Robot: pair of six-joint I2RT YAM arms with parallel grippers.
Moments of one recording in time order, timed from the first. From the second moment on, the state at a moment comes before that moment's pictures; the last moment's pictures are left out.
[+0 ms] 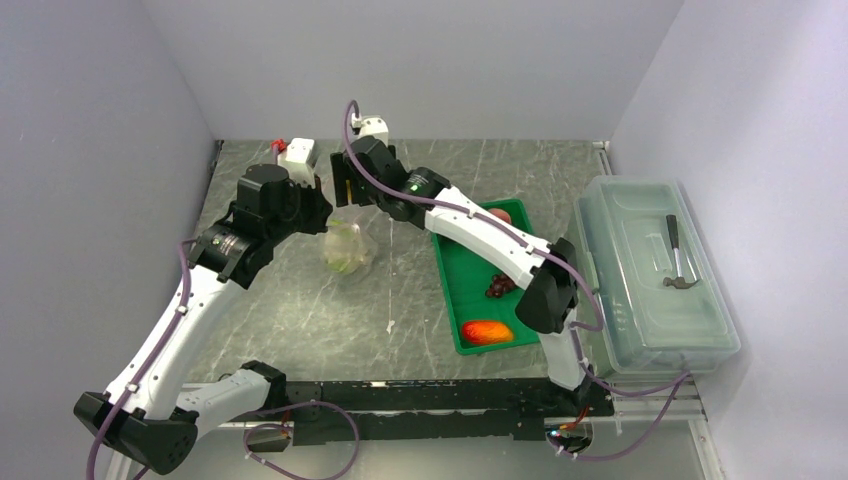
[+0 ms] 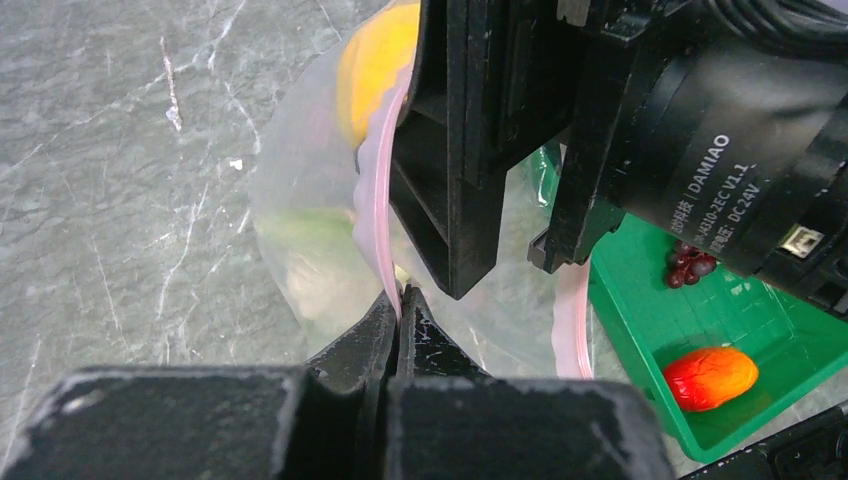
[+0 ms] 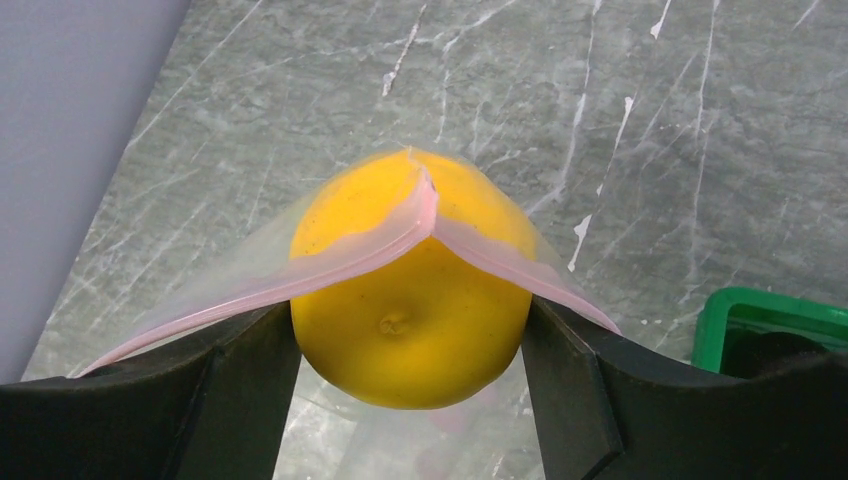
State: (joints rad) left arm -0.41 1.04 1.22 -0.62 -0.02 -0.23; right arm 0.94 2.03 2.08 -0.60 0.37 0.48
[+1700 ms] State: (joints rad) left arm -0.41 1.04 1.22 -0.62 -0.02 -0.23; right arm 0.96 1.32 1.26 -0.40 0.19 0.42
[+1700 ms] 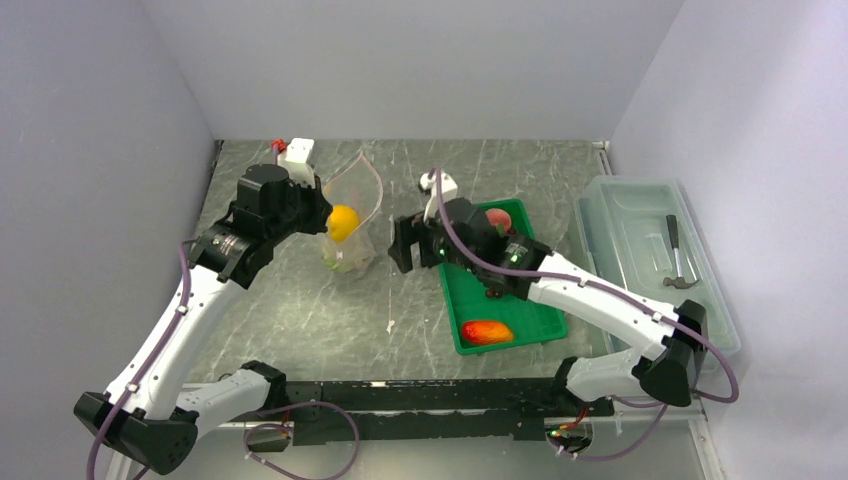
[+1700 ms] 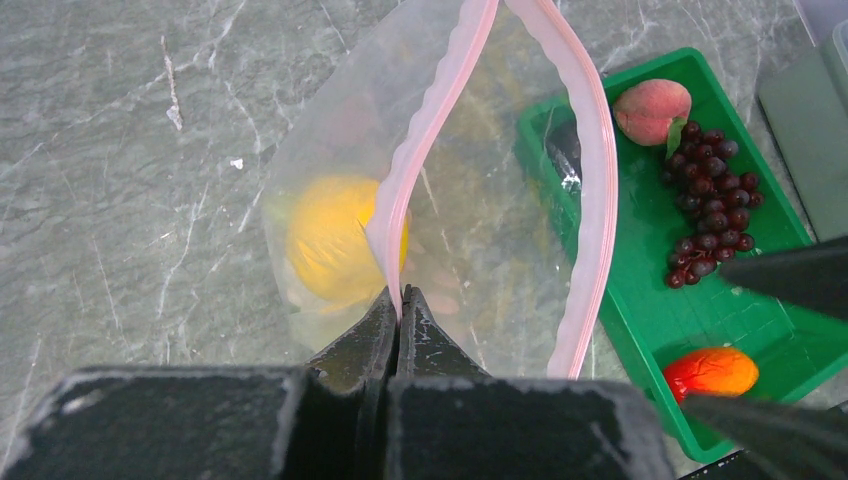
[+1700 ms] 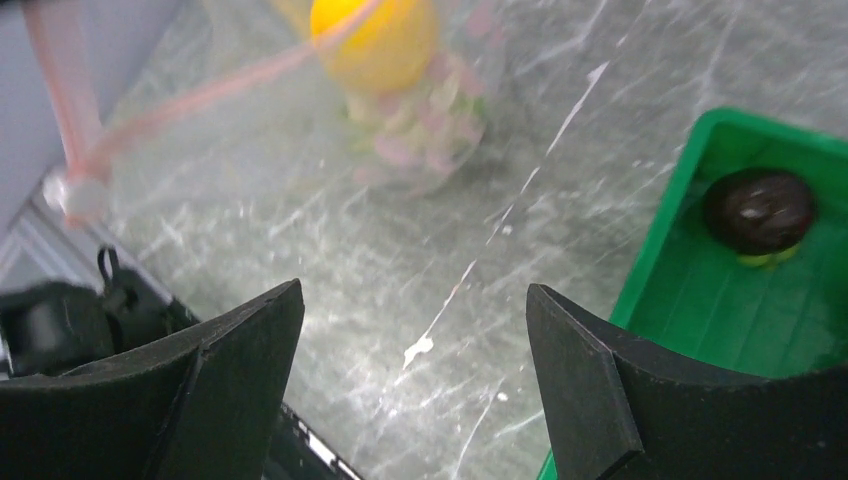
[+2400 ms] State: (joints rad) left arm -0.41 1.04 1.22 -0.63 -0.03 -0.23; right arm 1.08 1.66 0.96 0.23 0.30 0.53
